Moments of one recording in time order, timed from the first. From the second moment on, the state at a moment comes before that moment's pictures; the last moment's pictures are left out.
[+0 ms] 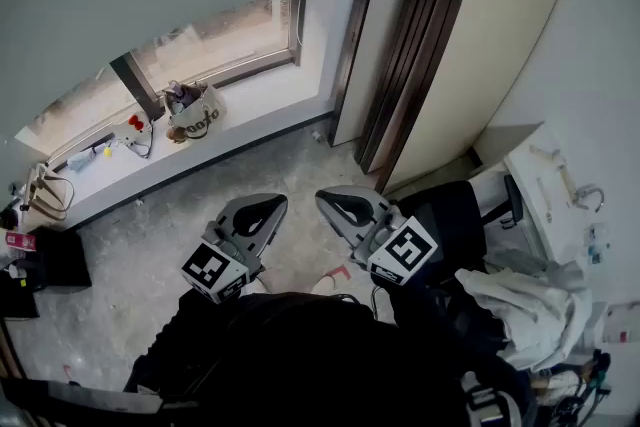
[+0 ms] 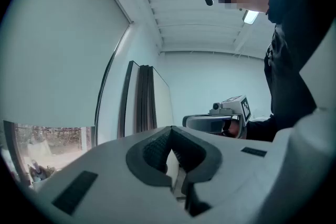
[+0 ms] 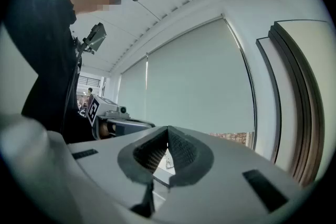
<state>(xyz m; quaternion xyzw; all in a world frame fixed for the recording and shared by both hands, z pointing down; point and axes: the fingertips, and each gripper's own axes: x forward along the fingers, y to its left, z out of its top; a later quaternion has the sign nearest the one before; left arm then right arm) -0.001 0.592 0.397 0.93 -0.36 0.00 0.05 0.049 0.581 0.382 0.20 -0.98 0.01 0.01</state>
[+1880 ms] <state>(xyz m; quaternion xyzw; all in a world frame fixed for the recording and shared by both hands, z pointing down) -0.050 0.297 0.402 0.93 -0.35 -0.01 0.07 -0.011 0.303 0.384 0.19 -0.98 0.04 -0.01</state>
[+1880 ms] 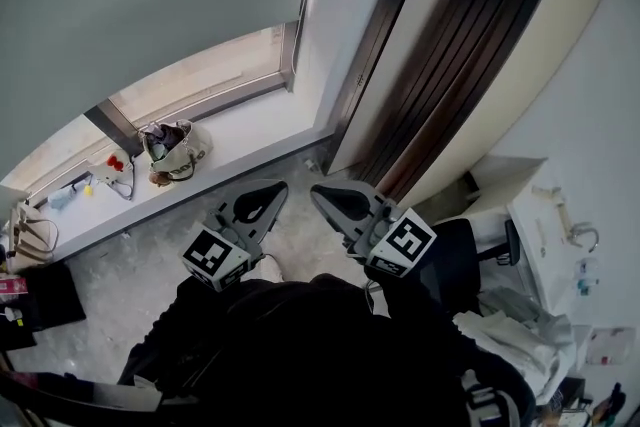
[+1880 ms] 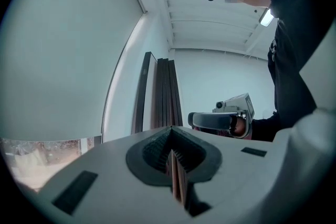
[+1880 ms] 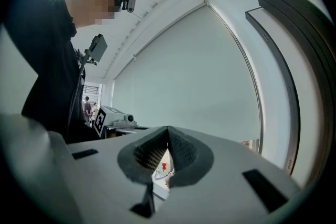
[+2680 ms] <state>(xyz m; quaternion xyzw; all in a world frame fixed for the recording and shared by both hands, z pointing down) -0.061 0.121 0.414 0.92 -0.39 -0.01 0.08 -0.013 0.121 0.397 0.17 -0.98 0.06 -0.01</state>
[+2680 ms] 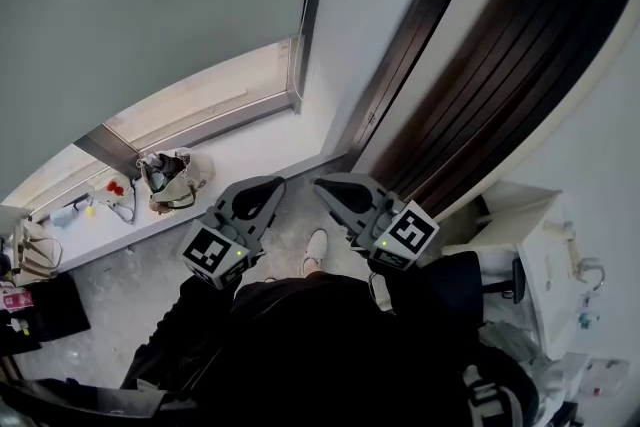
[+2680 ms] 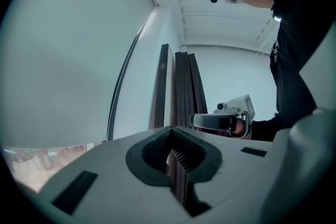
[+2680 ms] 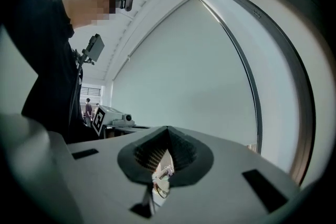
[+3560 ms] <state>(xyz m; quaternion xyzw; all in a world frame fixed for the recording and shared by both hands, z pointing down) 0.002 -0.089 0.388 0.90 -0.44 0.00 0.05 0.043 -0.069 0.379 0.14 -0.99 0.05 -0.02</state>
